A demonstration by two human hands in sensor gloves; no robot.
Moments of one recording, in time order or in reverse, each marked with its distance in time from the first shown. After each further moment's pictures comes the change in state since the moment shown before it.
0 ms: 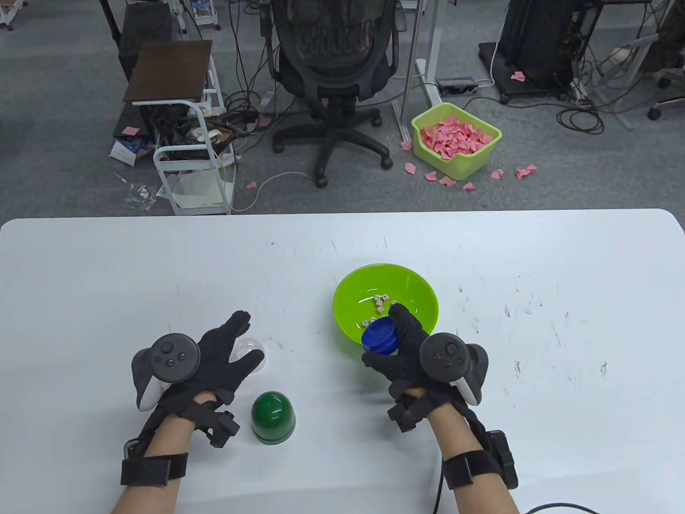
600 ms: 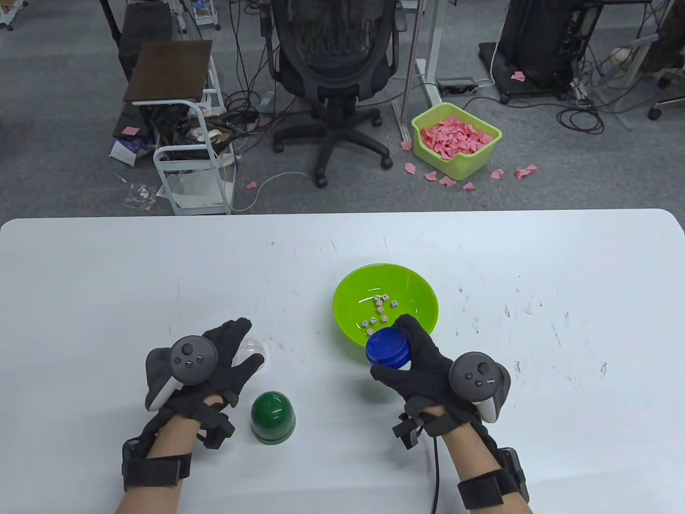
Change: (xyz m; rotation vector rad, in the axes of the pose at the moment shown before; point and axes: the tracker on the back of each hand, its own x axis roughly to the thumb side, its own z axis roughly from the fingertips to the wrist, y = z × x) left_hand 0.009 -0.010 -0.005 -0.021 0.089 -0.299; right_hand -0.005 -0.017 0.021 -0.033 -0.078 -0.227
